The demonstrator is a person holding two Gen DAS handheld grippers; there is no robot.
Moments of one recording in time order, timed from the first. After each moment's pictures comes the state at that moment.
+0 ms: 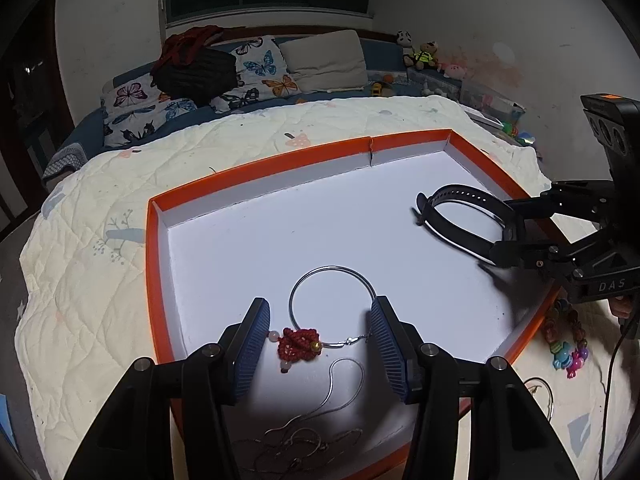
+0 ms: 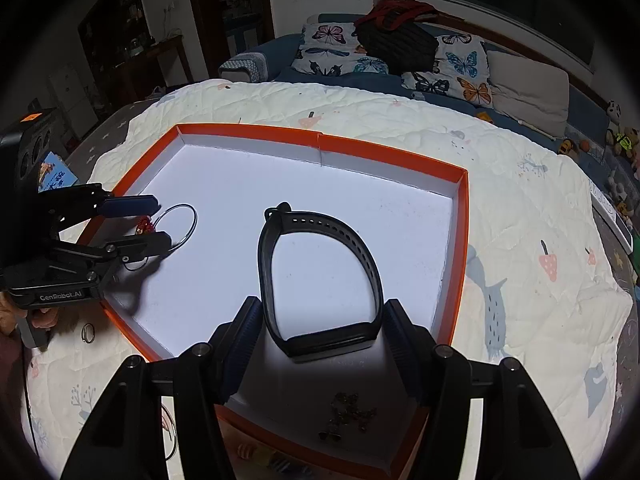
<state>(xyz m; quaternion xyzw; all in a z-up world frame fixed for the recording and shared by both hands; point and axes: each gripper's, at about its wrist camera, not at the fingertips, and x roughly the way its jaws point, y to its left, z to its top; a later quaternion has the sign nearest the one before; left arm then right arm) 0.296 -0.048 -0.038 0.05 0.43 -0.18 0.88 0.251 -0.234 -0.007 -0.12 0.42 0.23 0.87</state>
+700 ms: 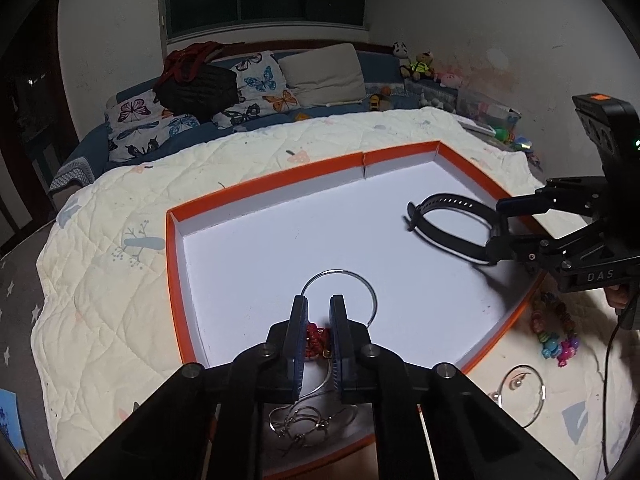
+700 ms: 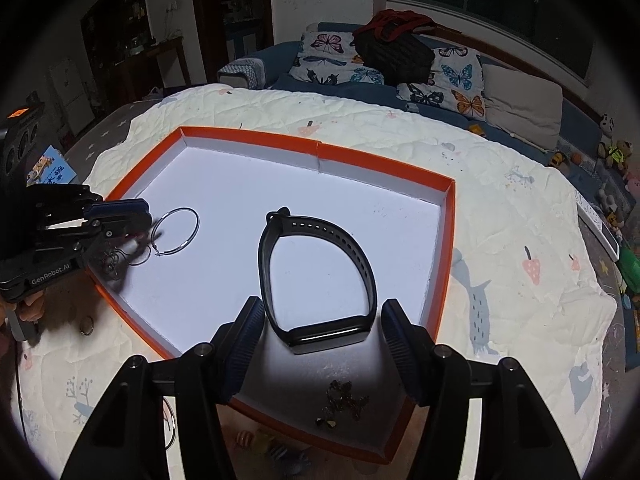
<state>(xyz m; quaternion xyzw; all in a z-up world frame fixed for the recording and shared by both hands) 0.268 -0.042 -0.021 0.05 0.40 -0.18 0.90 0.239 -0.237 0.000 -0.13 0.39 0.22 0.88</state>
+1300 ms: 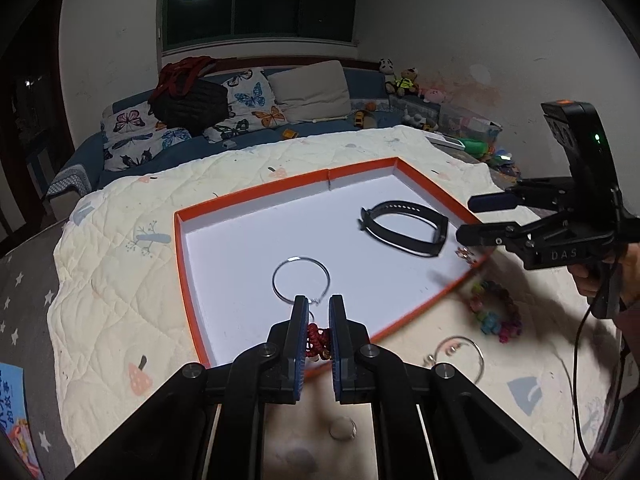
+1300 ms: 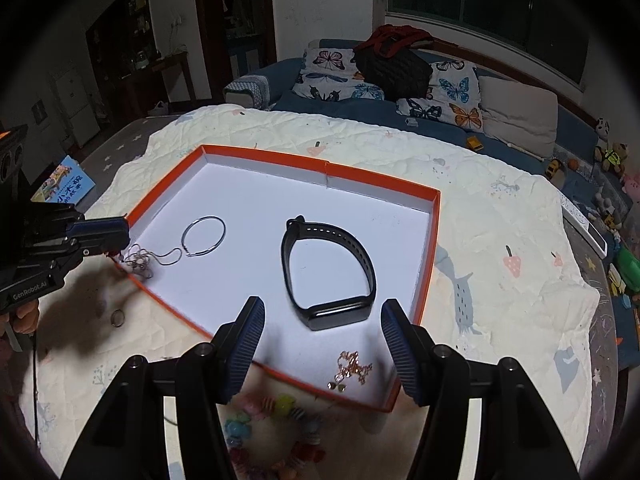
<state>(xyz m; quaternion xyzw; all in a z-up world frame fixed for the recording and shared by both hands) 0.200 -0.037 0.015 0.04 0.38 -0.21 0.90 0.208 -0.242 0.021 -0.12 0.37 0.23 0.89</state>
